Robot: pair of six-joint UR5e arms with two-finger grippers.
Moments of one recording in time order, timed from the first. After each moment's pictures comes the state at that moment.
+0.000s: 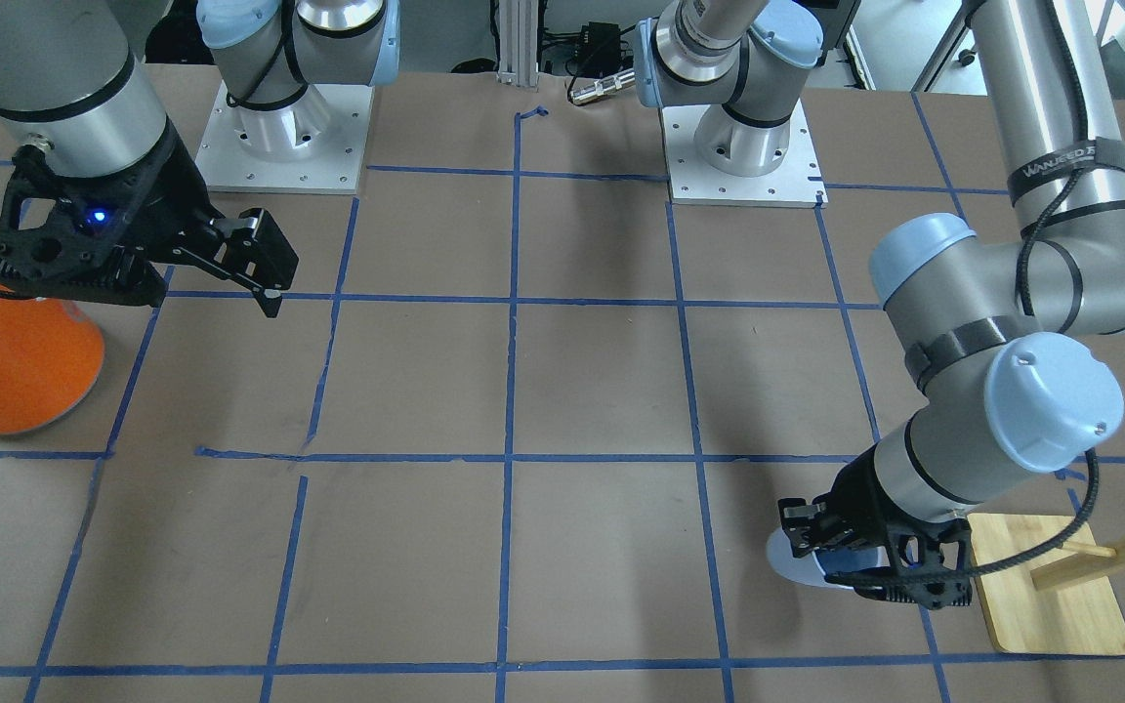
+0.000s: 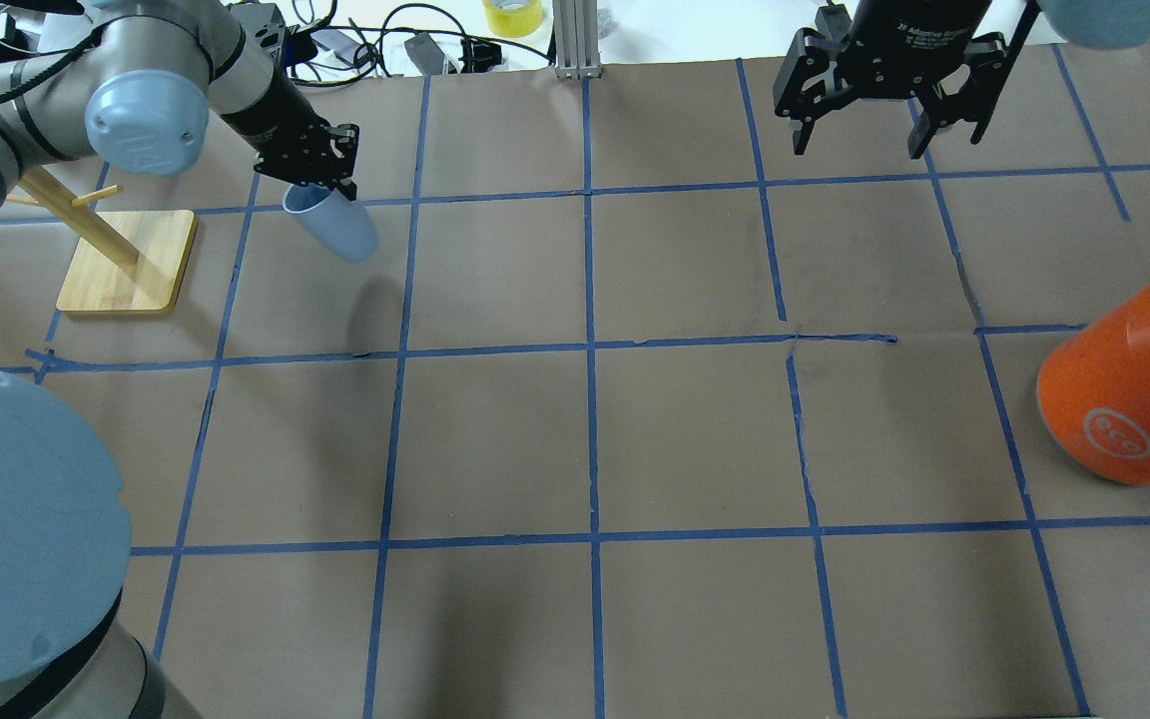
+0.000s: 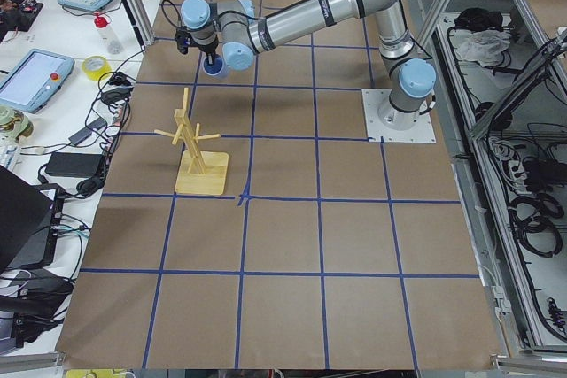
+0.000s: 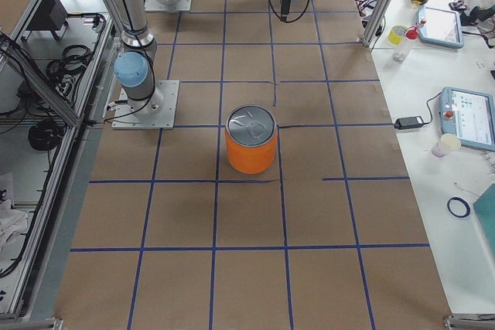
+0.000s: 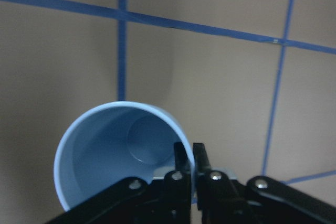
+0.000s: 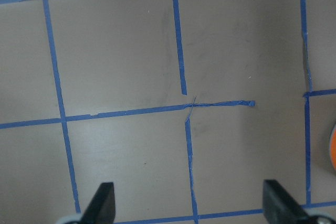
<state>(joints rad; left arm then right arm) -1.45 -2.08 -1.42 -1.16 1.49 0.20 1.59 -1.42 1.38 -1.53 -1.56 0.12</state>
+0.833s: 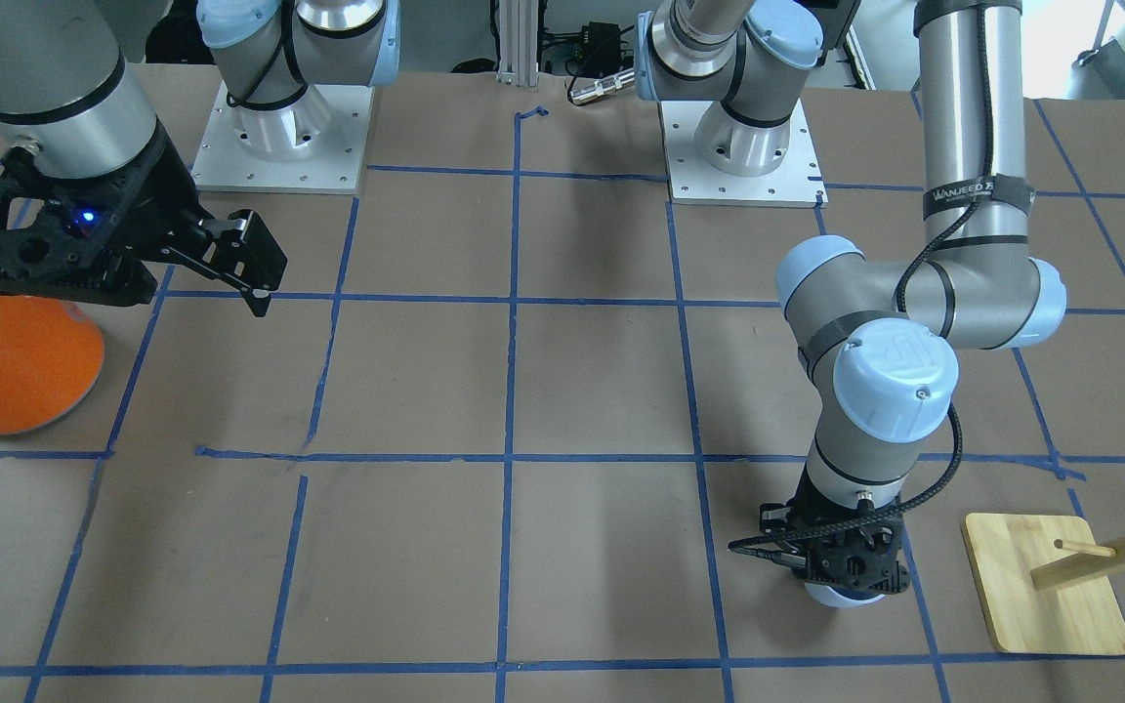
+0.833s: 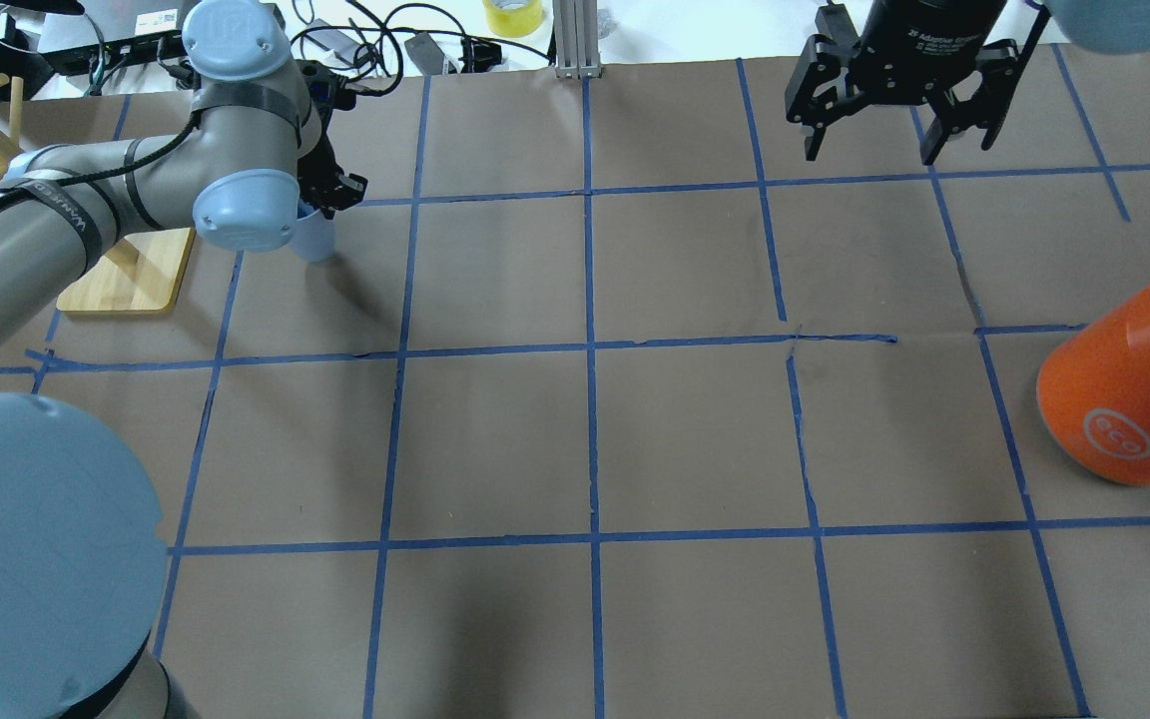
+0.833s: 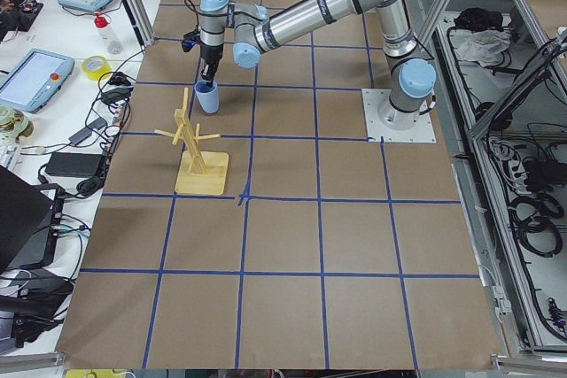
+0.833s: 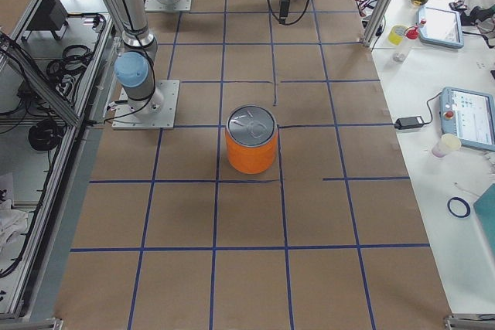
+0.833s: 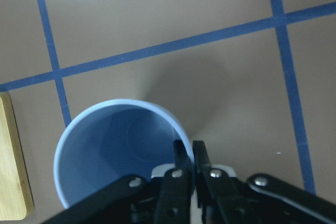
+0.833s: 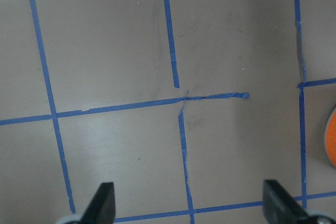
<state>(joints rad) -1.52 -2.08 -1.58 -0.83 1.69 0.27 1.58 -1.43 1.38 -1.53 -1.58 0.12</state>
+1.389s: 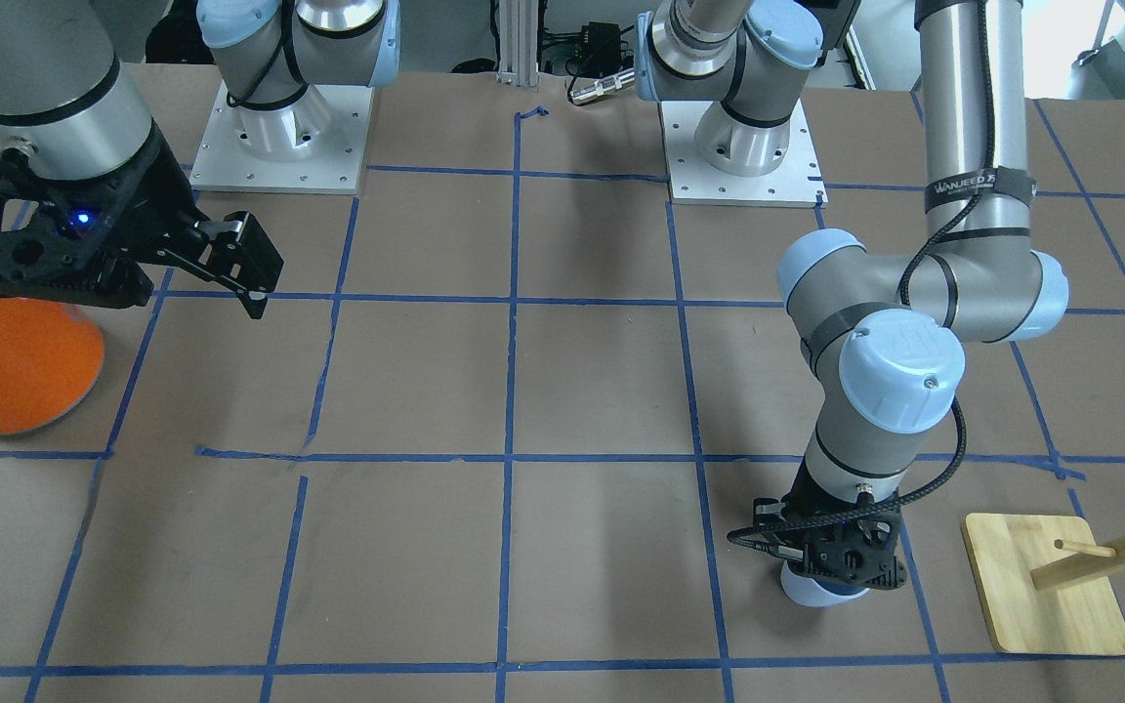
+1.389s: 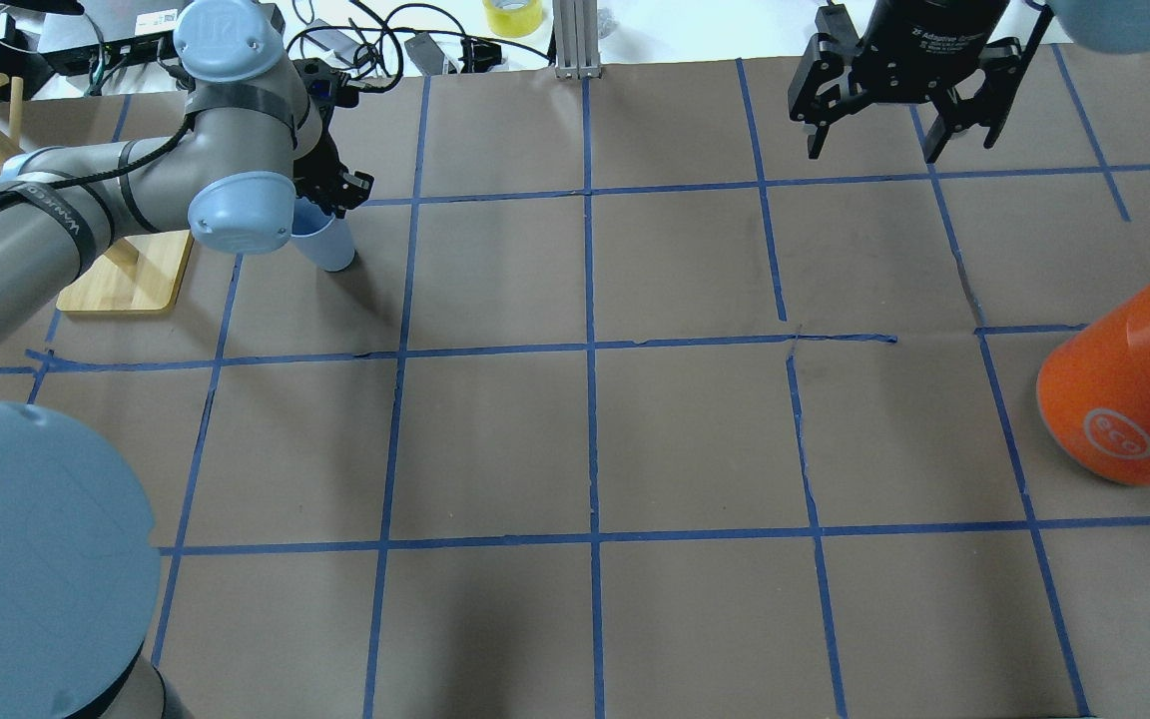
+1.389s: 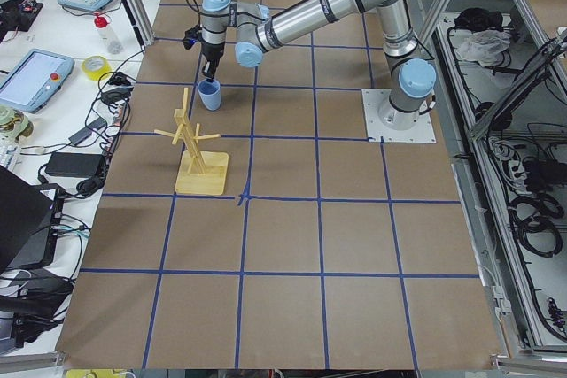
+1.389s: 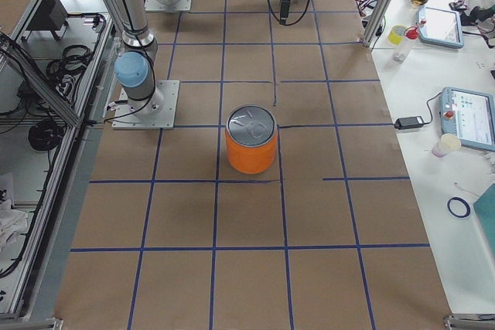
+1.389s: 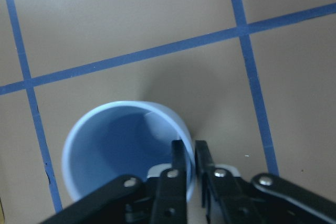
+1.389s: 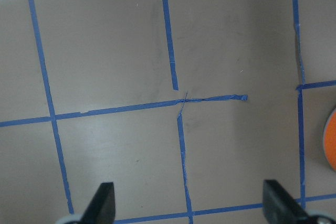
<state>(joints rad) -1.52 -2.07 -1.59 -0.83 1.67 0.28 1.57 -1.43 1.38 -1.53 -1.58 0.12</state>
